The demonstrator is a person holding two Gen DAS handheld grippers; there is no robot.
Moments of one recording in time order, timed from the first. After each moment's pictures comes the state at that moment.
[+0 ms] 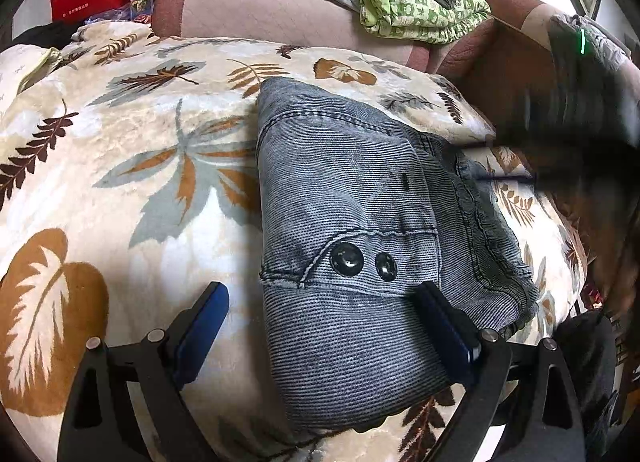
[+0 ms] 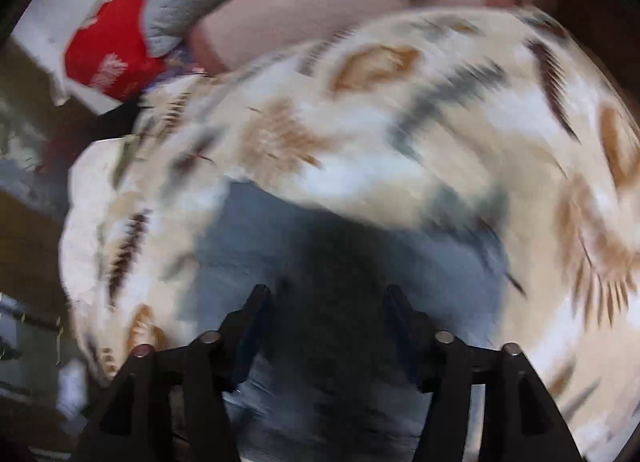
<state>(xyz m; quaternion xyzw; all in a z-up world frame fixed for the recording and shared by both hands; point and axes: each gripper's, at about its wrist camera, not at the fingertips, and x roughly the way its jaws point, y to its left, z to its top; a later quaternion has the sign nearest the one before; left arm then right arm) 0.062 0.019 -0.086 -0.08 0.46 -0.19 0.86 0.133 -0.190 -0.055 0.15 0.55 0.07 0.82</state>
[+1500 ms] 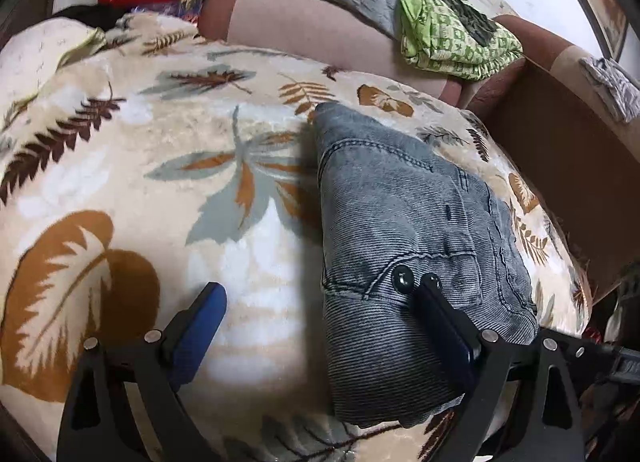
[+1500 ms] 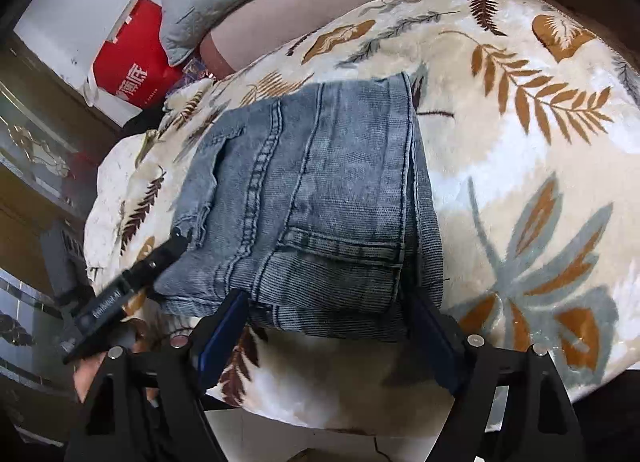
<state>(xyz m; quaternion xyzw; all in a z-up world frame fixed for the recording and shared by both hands) 0.058 0.050 -0.082 -0.12 0.43 -0.13 0.88 0.001 -0.218 -0.087 0.21 0.49 0.11 0.84</state>
